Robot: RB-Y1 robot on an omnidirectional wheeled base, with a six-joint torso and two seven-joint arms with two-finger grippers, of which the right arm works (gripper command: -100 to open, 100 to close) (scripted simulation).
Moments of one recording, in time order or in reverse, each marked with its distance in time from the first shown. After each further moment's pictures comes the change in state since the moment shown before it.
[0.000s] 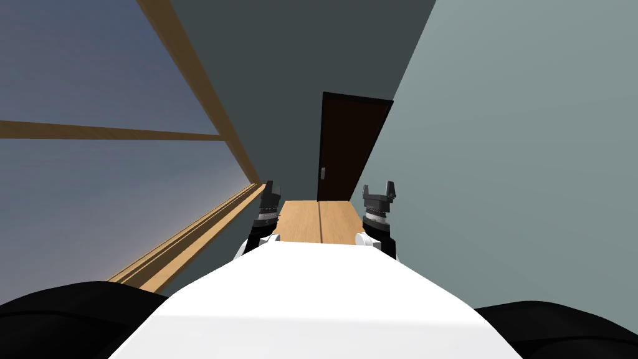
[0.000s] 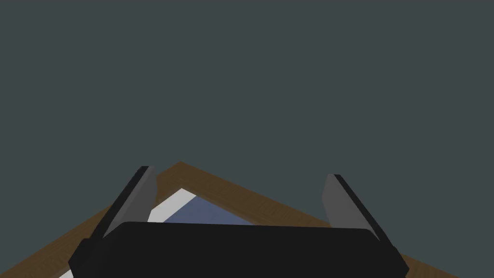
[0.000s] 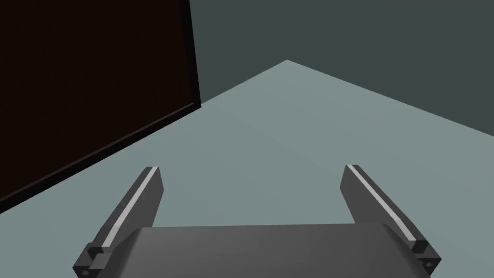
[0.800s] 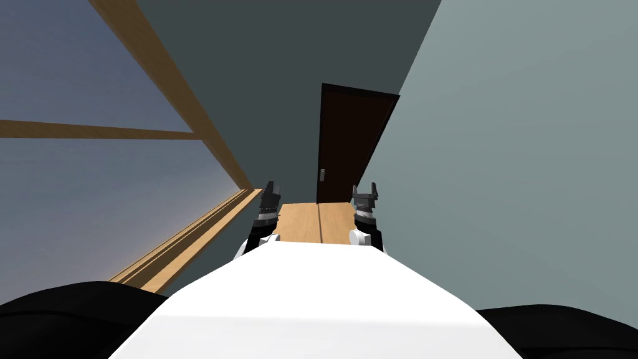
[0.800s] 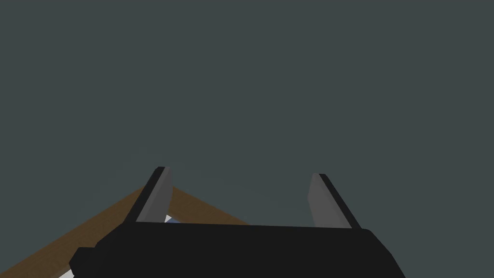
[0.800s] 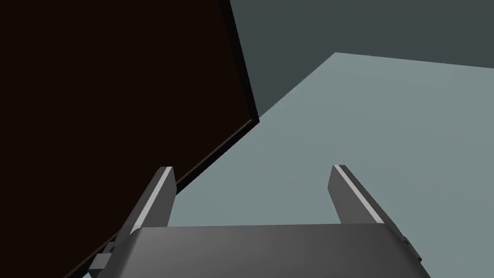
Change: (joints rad) arm -0.092 -0.064 0.069 0.137 -0.083 0.009 -0.139
